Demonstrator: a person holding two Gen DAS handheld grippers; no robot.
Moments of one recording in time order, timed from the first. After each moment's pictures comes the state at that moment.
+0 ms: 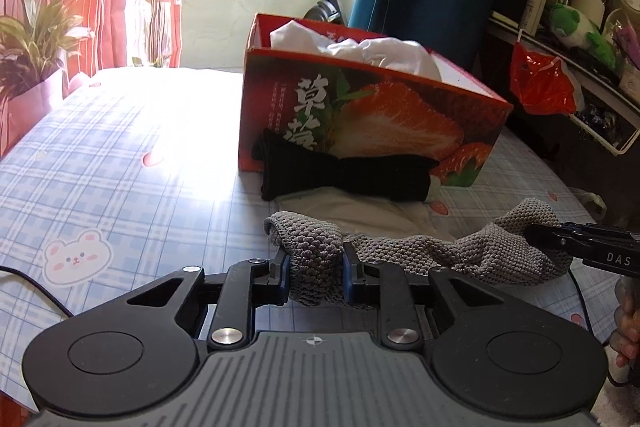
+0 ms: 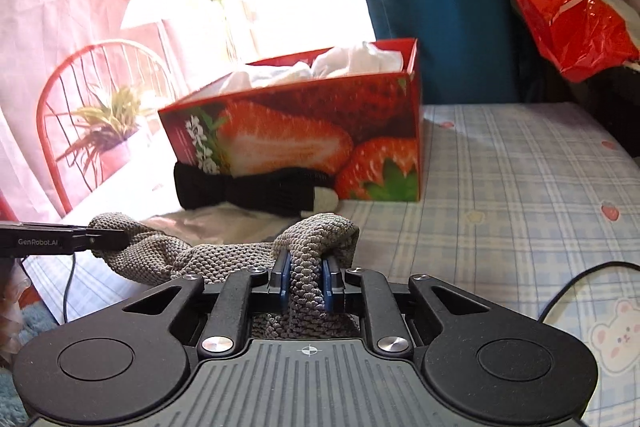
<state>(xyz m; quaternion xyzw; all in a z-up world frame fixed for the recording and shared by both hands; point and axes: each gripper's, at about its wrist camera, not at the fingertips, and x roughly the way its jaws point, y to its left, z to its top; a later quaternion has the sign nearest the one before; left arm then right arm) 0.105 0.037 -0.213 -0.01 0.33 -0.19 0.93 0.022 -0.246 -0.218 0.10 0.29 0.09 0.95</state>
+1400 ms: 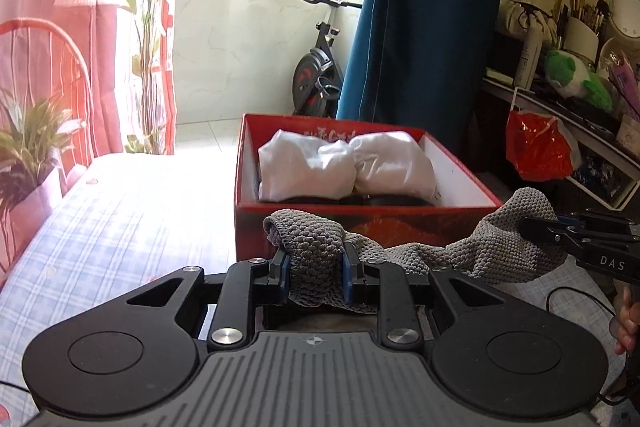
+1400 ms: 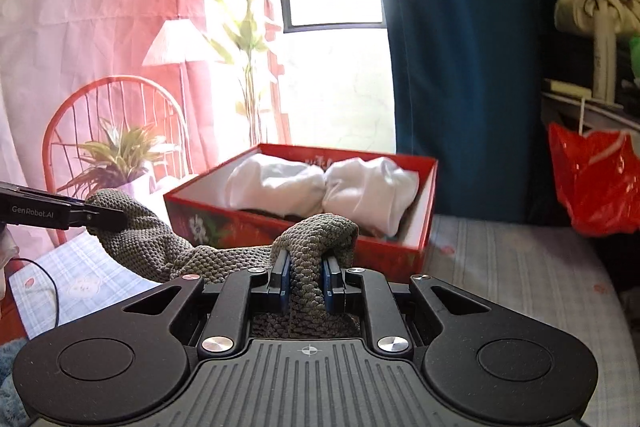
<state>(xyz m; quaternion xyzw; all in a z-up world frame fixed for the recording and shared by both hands) 0.159 0.020 -0.124 0.01 0.27 -0.19 0.94 0.075 -0.245 -0.129 0.01 0.22 0.10 0.97</state>
